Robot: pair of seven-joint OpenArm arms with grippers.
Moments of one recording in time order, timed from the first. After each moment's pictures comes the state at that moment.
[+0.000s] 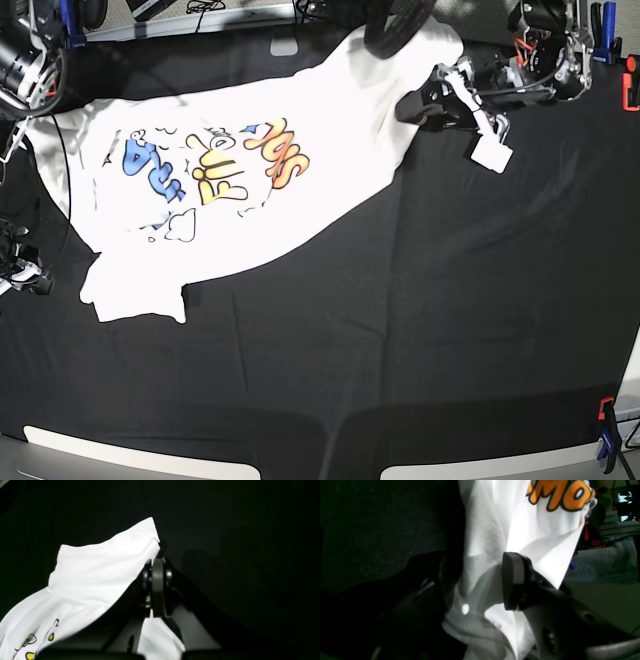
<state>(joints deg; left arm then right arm) 19.2 -8.5 -9.9 87.7 -52.7 -42.5 59.1 22.7 34.8 29.4 50.1 30.1 39.2 -46.3</state>
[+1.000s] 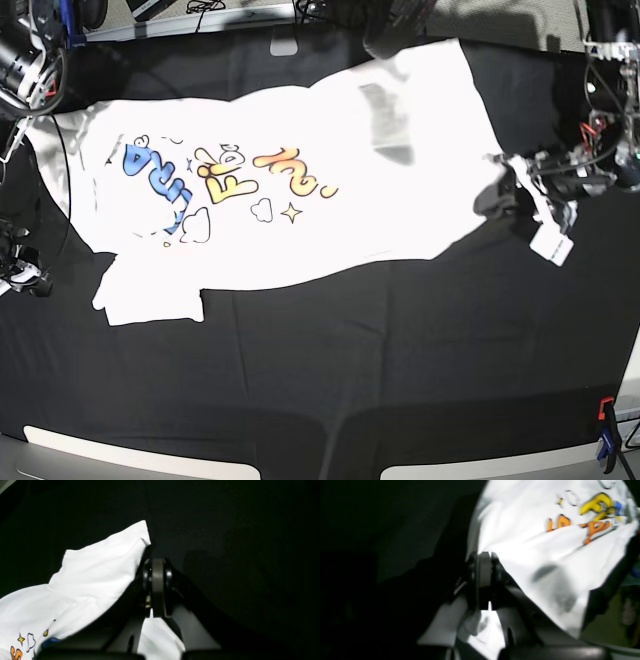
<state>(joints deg) 5.5 -19.9 -9.9 87.7 -52.8 -42.3 58.5 22.6 34.9 29.4 50.1 31.4 39.2 -46.5</state>
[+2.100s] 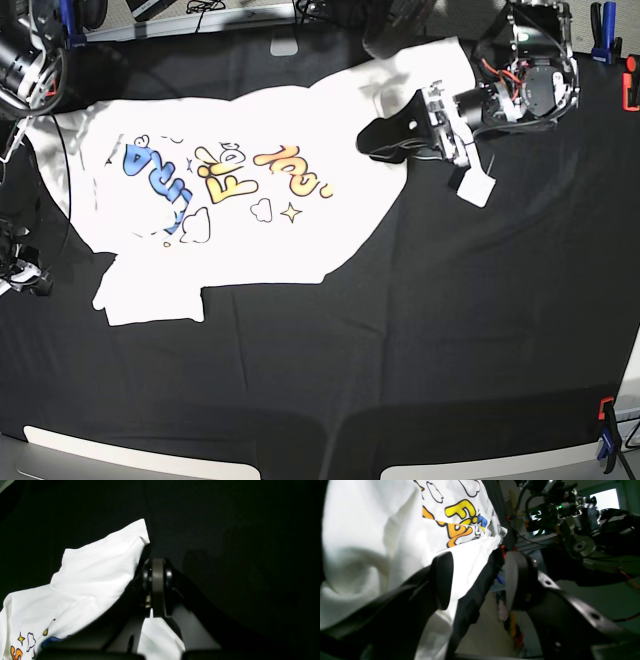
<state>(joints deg) 12.6 -4.1 -10.0 87.6 -78.8 -42.3 75.3 22.7 34.8 29.4 50.1 31.4 39.2 -46.7</state>
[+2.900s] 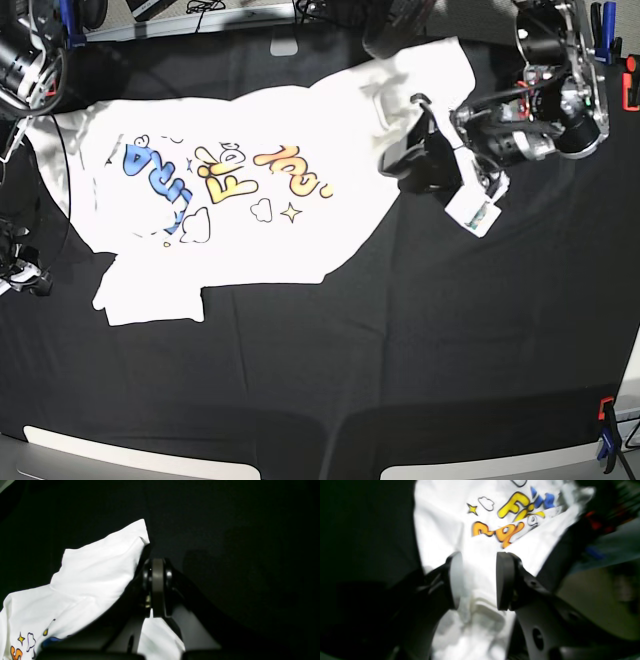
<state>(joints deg) 12.6 -4.1 -6.9 111.8 -46.2 -42.5 67.5 22.7 34.8 29.4 50.1 31.4 39.2 -46.7</state>
